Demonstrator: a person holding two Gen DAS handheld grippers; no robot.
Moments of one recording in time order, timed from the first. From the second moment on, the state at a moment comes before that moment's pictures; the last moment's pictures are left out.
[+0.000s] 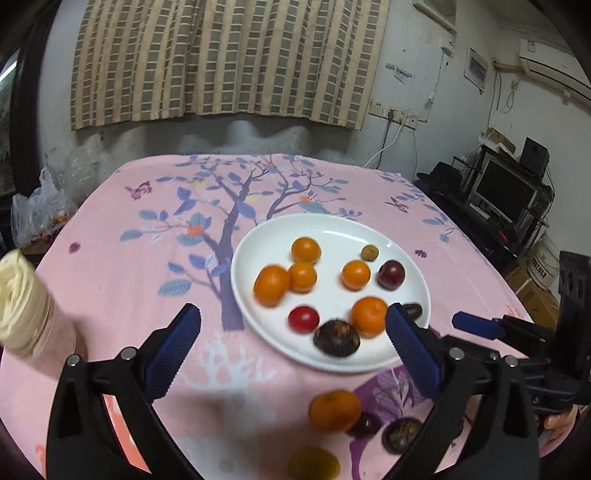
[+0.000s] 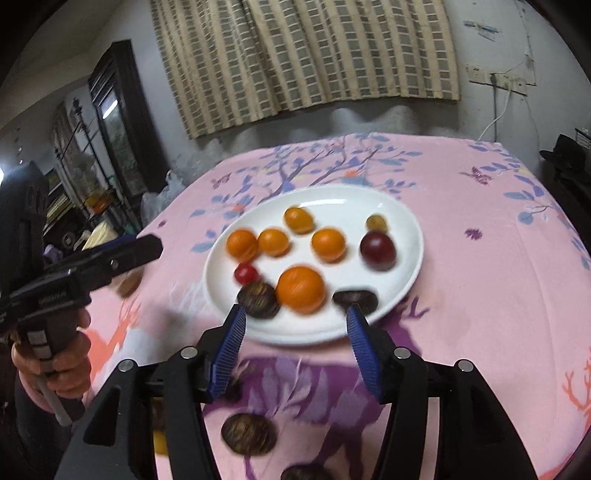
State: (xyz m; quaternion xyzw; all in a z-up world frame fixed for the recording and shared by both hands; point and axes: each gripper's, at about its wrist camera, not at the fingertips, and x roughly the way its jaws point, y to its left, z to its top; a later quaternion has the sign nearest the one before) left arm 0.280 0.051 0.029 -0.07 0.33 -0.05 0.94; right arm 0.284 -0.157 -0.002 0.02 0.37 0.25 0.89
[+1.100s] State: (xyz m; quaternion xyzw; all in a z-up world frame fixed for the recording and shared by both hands) left arm 0.216 0.036 0.008 -0.06 0.33 -0.03 0.94; right arm 0.208 -0.152 -0.061 -0.14 0.44 0.21 0.86
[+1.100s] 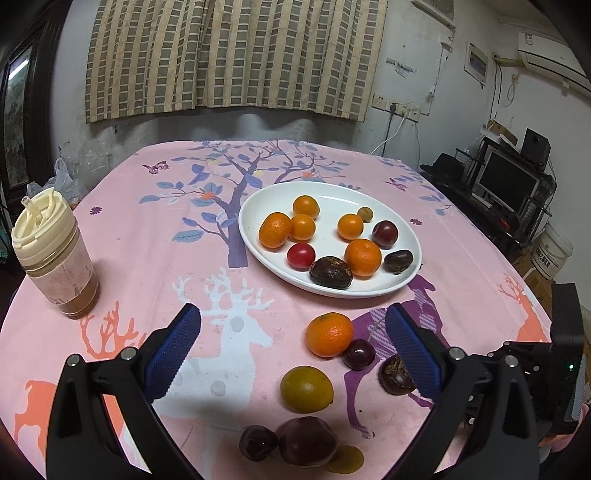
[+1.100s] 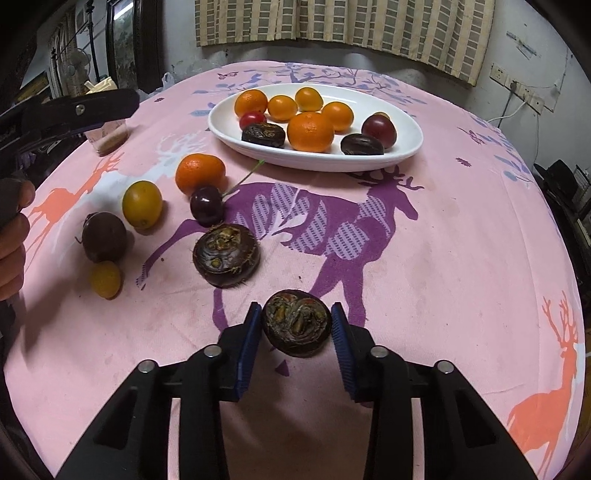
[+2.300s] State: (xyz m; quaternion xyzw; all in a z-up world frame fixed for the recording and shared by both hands) left arm 0.231 -0.079 -0.063 0.07 0.46 -0.15 0.87; right arm 0.226 -0.206 -0.038 0.03 0.45 0.19 0.87
